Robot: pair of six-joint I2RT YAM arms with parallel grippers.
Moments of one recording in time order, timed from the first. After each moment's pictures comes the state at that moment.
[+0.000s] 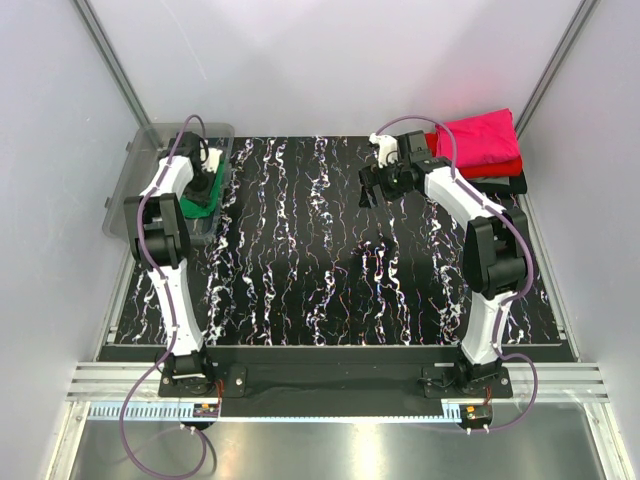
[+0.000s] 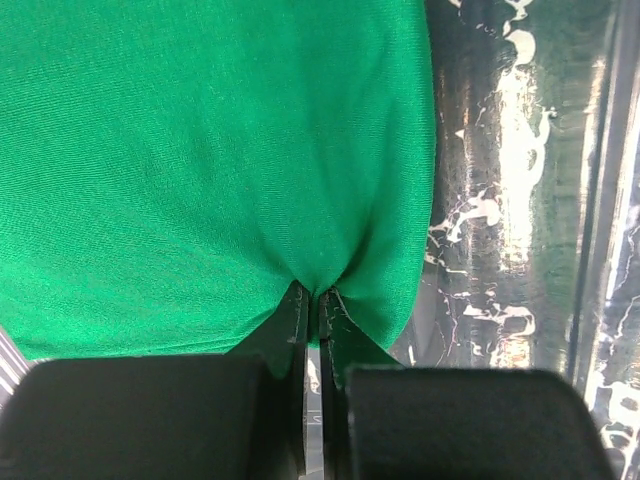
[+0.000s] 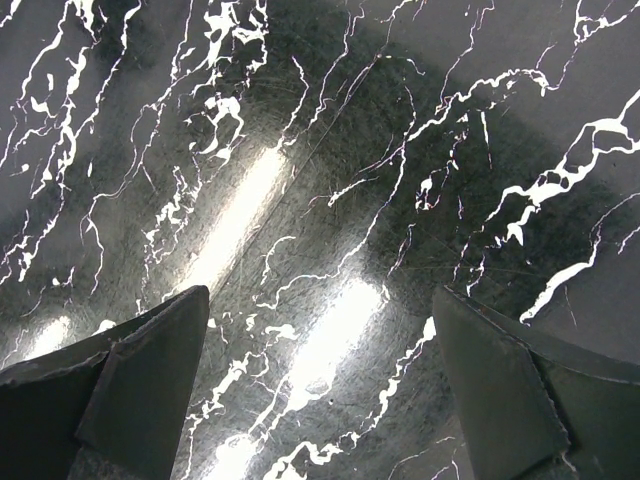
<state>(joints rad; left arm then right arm) 0.11 2.27 1.90 -0.80 0.00 0.35 0.29 1.96 1.60 -0.50 -0.39 -0.13</state>
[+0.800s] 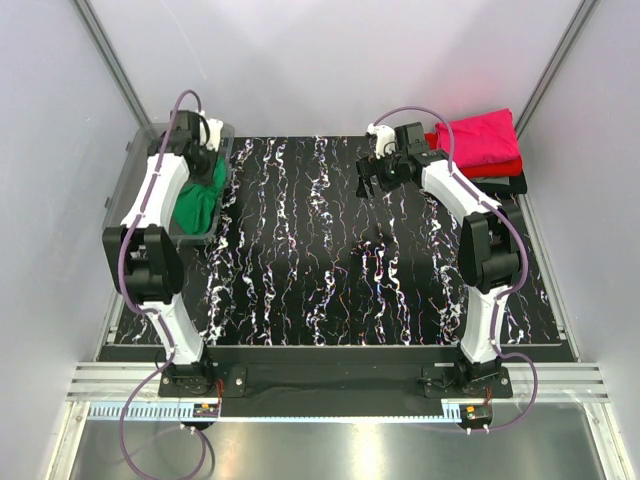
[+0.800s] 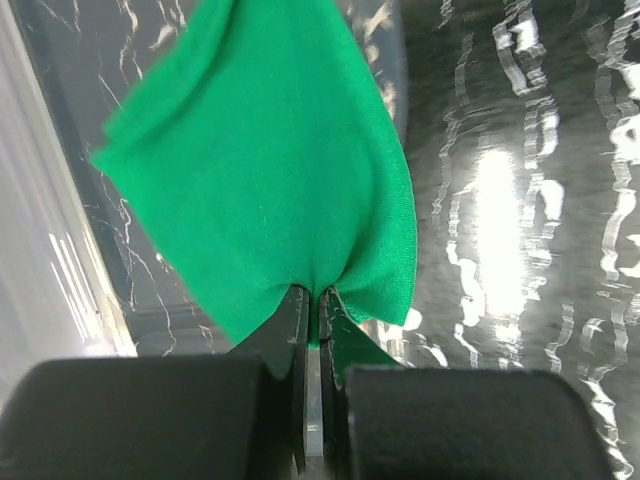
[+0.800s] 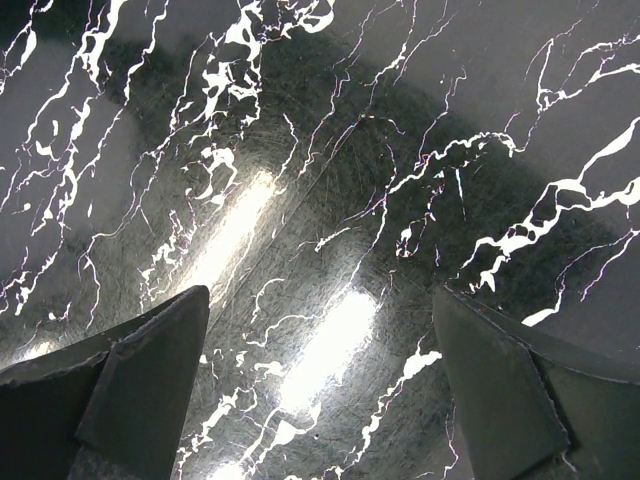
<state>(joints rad) 0.02 1.88 1.73 -0.81 0.00 0.26 0.29 2.03 1.71 -0.50 -0.39 -0.13</state>
